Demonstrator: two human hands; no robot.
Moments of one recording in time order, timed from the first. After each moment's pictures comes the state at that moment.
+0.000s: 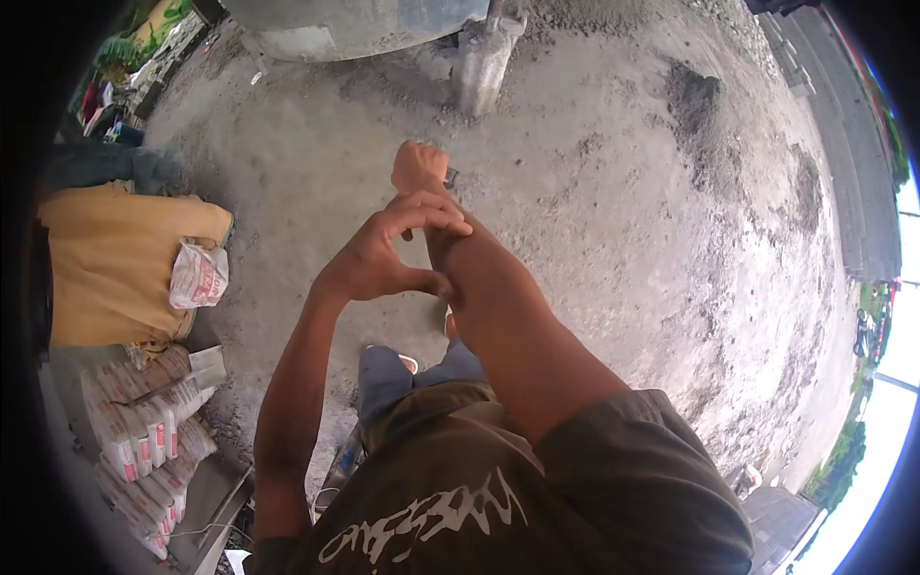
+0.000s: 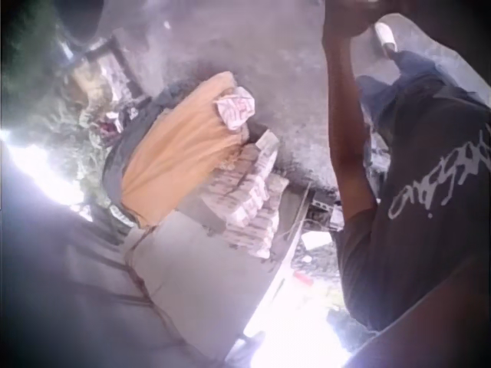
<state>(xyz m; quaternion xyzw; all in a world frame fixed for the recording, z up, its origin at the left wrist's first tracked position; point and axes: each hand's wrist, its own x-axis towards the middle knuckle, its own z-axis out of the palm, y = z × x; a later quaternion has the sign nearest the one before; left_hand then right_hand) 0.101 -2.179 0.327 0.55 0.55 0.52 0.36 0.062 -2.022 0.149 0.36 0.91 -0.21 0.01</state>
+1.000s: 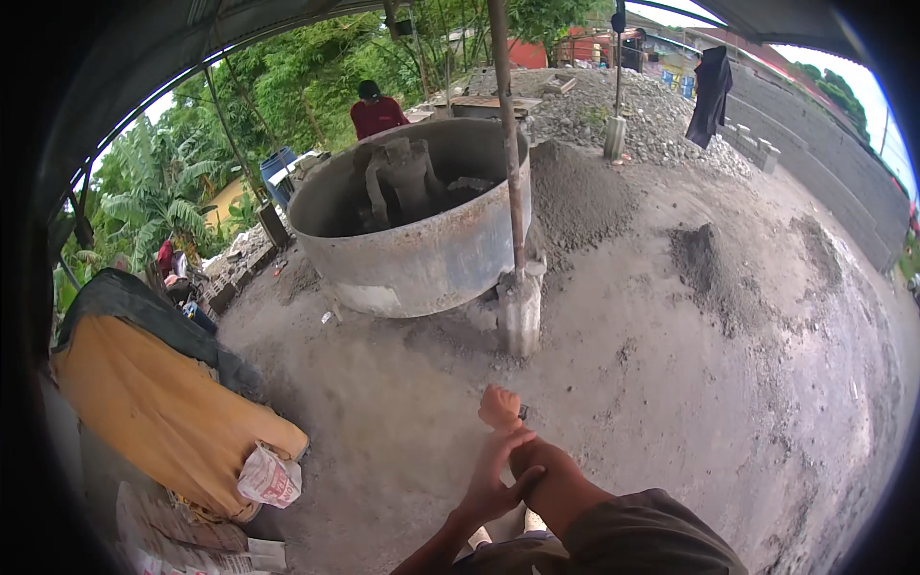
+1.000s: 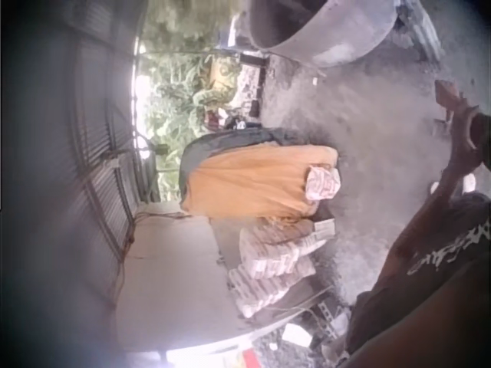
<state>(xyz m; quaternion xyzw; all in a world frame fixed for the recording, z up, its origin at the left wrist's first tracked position) 0.139 -2.183 0.348 0.58 0.59 0.54 0.15 0.080 -2.004 0.162 0.40 0.90 -0.19 -0.05</state>
